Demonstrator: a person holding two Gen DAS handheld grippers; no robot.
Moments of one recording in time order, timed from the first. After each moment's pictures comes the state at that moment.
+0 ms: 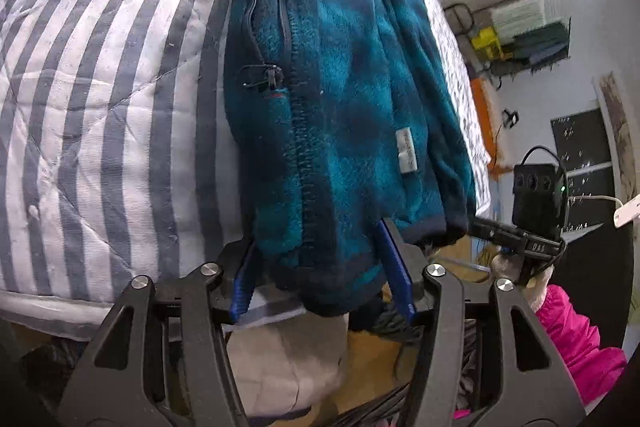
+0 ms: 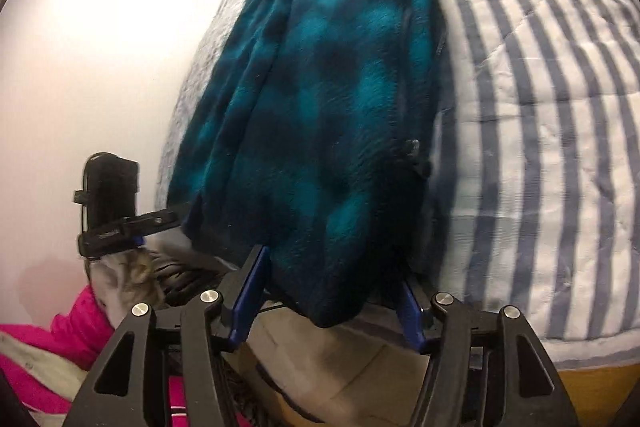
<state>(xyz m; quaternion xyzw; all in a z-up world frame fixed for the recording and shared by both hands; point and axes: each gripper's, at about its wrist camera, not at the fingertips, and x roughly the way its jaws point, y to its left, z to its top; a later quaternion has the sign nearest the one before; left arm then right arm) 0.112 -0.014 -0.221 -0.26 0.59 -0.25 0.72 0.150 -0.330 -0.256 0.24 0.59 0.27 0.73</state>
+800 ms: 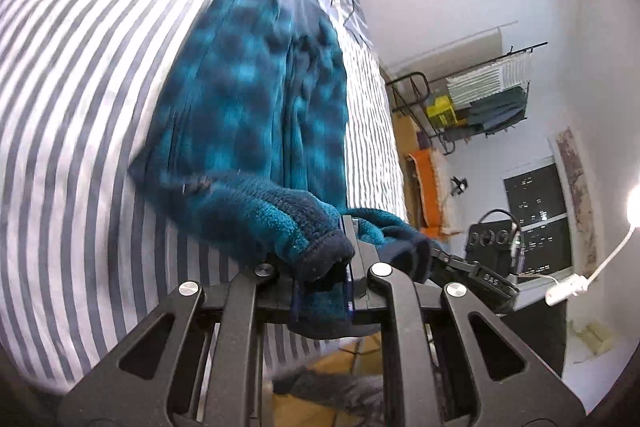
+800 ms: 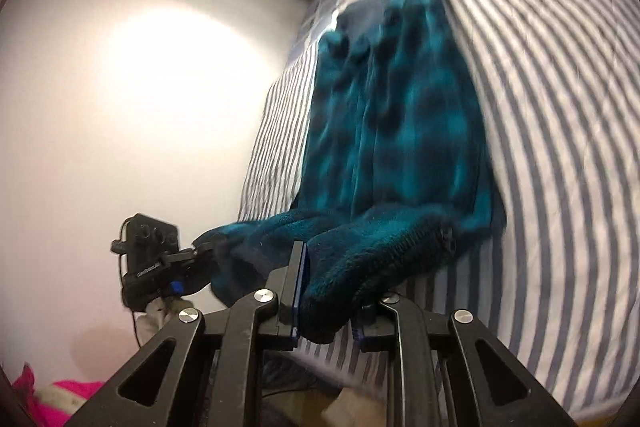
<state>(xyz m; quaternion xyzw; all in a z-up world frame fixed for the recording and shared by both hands) 0.219 -0.010 -0.108 -0.34 0.50 -0.26 0.75 0.238 -0.354 -0.149 0.33 0.48 0.25 0.78</state>
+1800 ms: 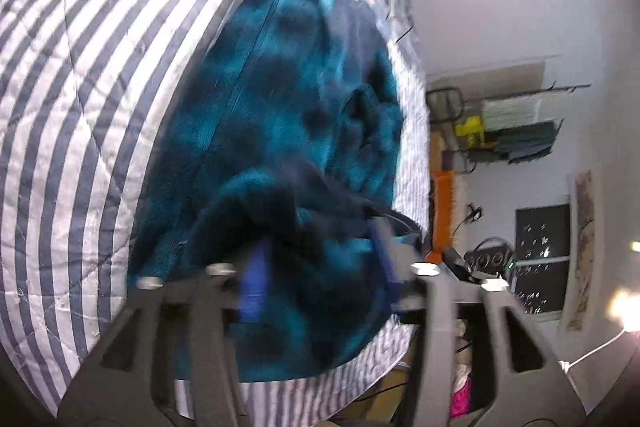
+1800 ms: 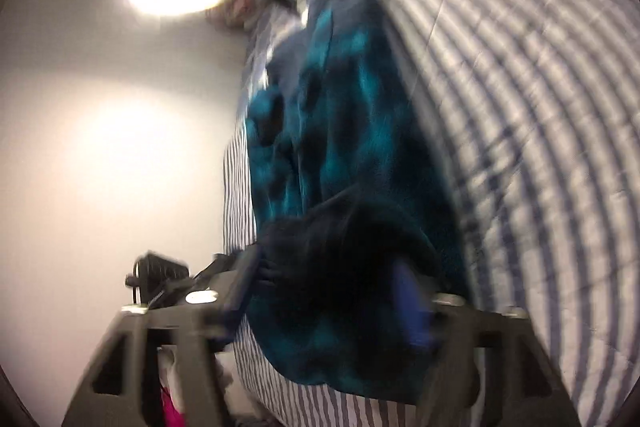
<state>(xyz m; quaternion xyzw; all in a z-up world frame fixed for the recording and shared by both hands) 0.370 -0.010 -0.164 -0.39 0.55 -0.21 0.71 0.362 -0.414 -0.196 0.44 0.48 0.18 0.74</state>
